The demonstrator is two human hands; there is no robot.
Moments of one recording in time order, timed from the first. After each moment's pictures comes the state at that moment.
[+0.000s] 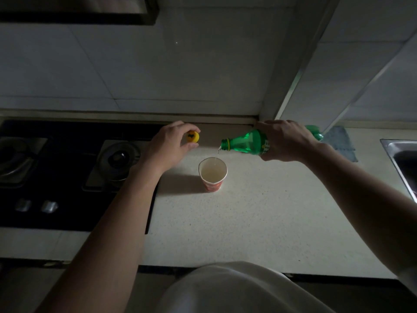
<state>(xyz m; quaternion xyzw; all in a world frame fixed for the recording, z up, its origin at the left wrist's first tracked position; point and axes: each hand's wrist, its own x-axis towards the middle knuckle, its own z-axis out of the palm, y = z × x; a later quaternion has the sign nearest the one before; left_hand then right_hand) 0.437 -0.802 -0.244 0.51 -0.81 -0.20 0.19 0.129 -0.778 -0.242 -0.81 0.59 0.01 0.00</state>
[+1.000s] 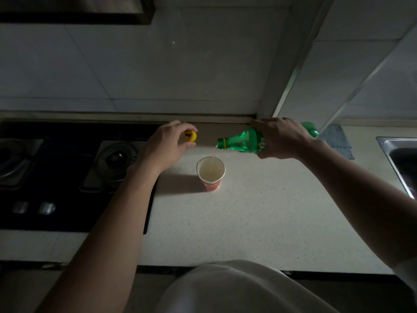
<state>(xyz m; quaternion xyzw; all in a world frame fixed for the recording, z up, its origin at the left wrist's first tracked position) 0.437 -0.802 -0.245 0.51 -0.81 -0.19 0.20 0.137 -0.775 -0.234 -0.81 0.58 0.02 0.00</state>
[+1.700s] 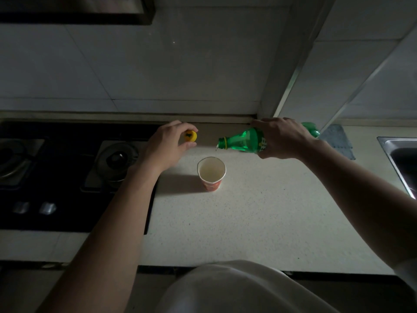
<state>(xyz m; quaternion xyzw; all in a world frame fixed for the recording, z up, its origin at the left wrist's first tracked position) 0.437 -0.801 -0.244 0.52 -0.81 -0.20 0.19 0.134 -0.778 -0.237 -0.81 0.59 0.02 0.01</state>
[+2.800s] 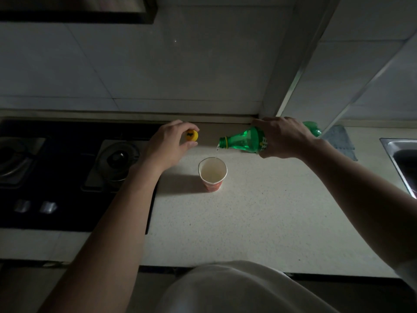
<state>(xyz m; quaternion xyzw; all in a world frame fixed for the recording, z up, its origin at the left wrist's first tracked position) 0.437 -0.805 -0.246 0.52 -0.81 -0.19 0.19 0.133 -0.784 -0.239 -0.81 0.58 0.02 -0.01</state>
